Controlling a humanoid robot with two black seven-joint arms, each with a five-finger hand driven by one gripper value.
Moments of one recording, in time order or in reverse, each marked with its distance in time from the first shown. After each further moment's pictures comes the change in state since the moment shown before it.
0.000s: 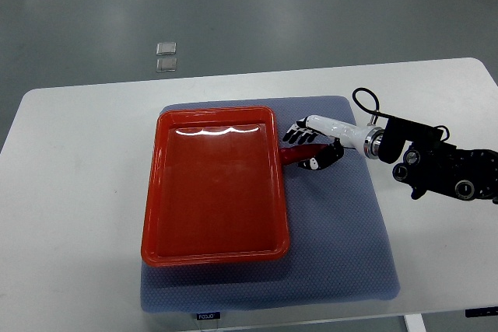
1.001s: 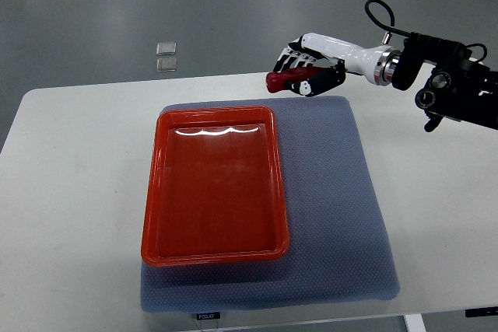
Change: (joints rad) left arm 0.000 0.000 0.000 0.002 0.000 0.000 0.002; right arm 0.314 -0.130 -0.008 0.189 0.168 0.034 0.002
